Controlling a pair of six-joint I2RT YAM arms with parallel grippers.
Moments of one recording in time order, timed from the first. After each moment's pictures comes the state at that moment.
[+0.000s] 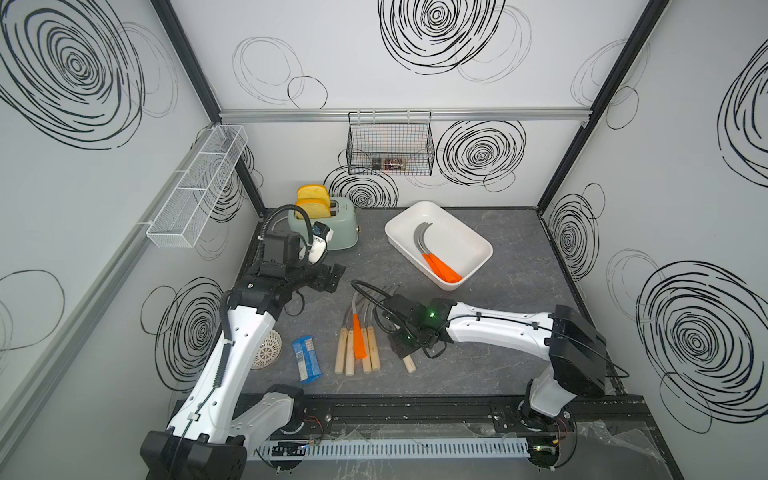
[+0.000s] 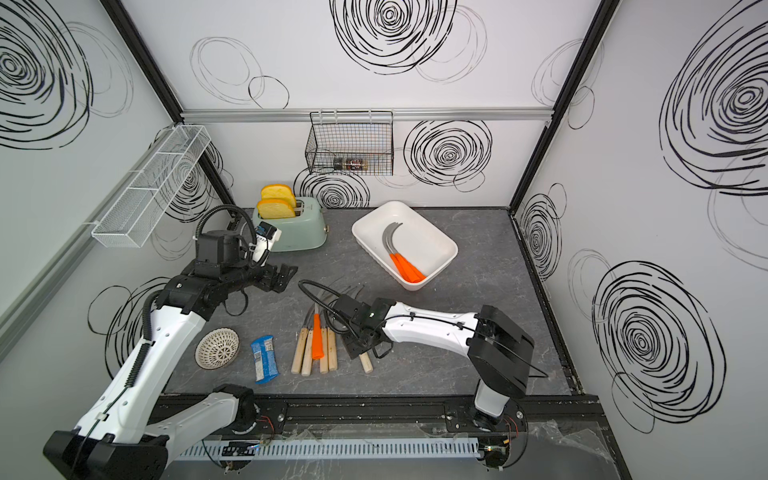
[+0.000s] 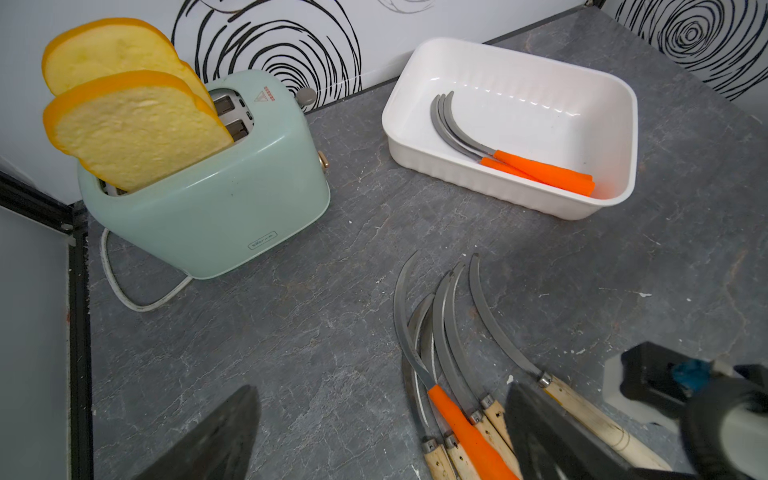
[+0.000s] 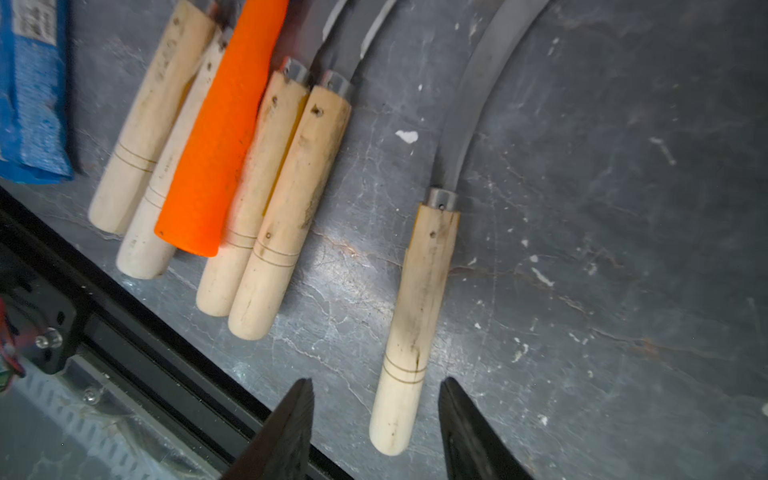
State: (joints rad) left arm -0.14 1.06 1.12 -0.75 0.22 0.19; right arm 1.15 1.70 1.16 -0.71 0.01 0.56
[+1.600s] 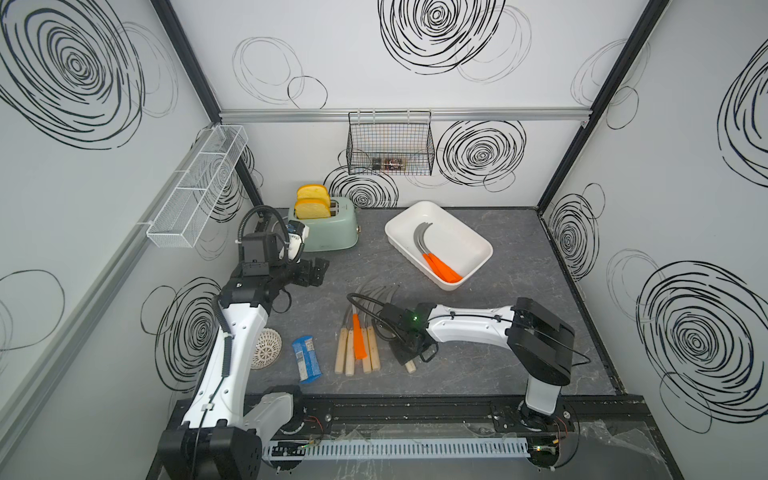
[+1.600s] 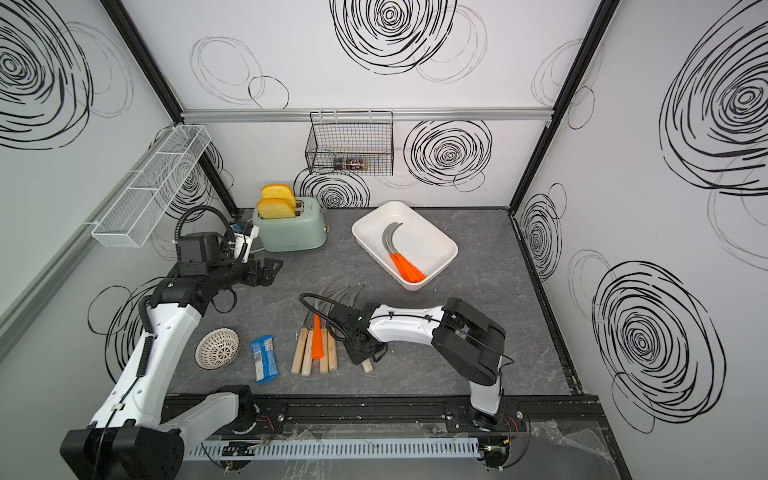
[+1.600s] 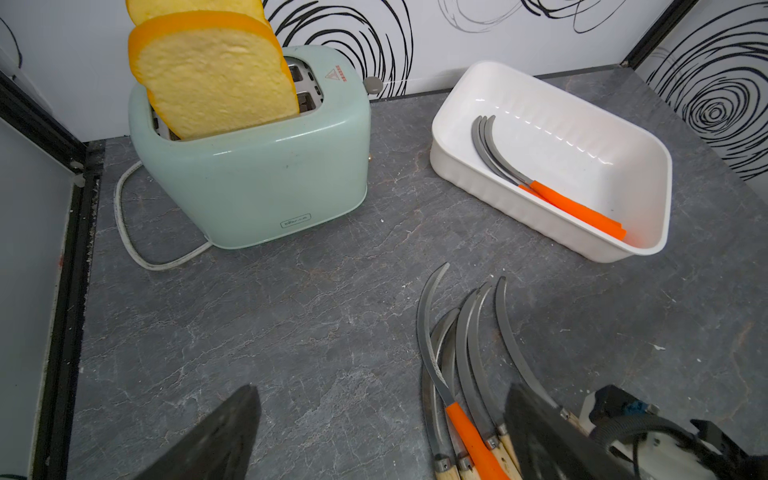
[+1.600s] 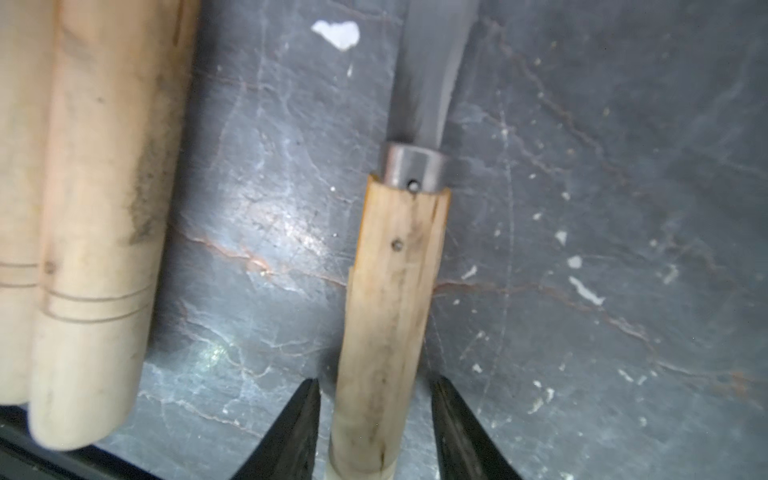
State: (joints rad) left arm 0.09 1.08 1.07 -0.68 0.37 0.16; right arm 1.14 1.84 1.16 -0.71 0.02 0.58
